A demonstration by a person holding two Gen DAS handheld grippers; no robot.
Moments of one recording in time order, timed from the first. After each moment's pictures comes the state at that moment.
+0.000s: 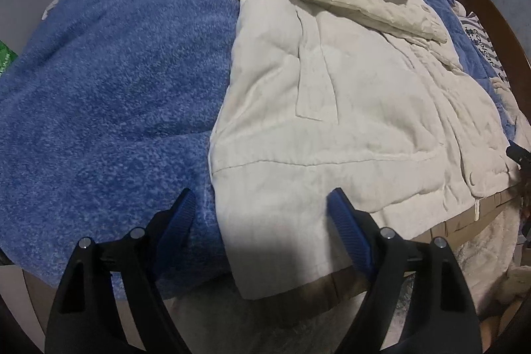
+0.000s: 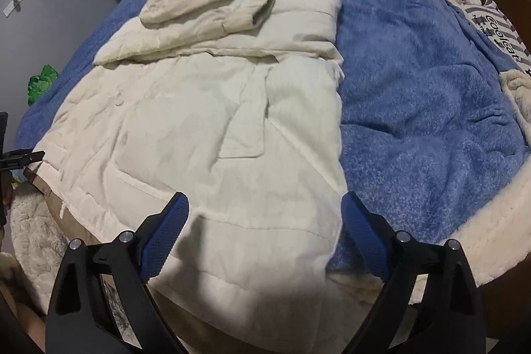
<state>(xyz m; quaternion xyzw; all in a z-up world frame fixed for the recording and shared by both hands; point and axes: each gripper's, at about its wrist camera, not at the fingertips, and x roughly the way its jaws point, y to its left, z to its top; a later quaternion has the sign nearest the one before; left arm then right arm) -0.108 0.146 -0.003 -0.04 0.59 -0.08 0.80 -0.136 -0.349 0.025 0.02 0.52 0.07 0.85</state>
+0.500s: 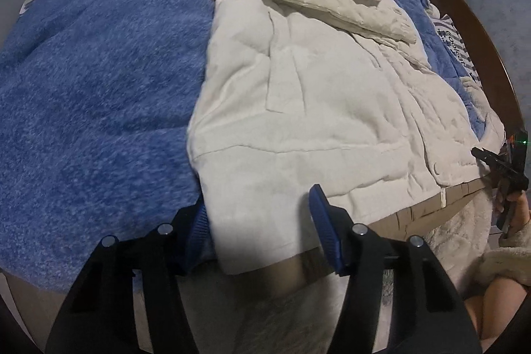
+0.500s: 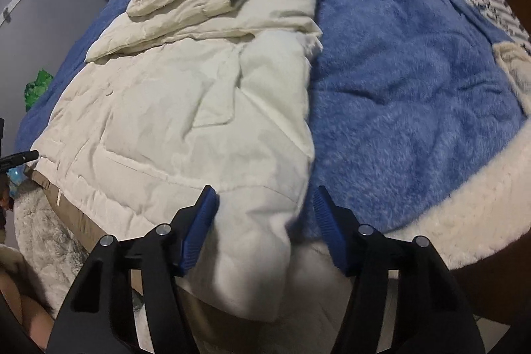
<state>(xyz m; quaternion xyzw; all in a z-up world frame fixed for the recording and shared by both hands) -0.116 0.144 0.009 -0.07 0.59 -0.14 0.79 -0.151 -0.376 0.016 0.05 0.55 0.06 0.83</state>
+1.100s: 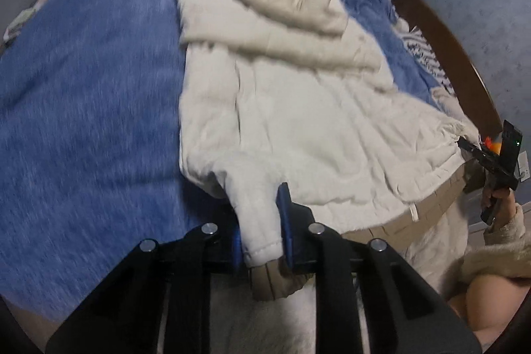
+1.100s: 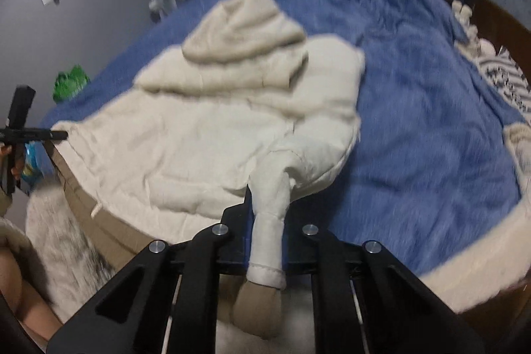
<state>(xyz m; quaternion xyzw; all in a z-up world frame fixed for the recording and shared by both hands) -0.095 0.146 0.058 -0.09 0.52 -0.20 0.82 -0.148 -0.335 0.092 0.00 0.42 0.14 0.90</state>
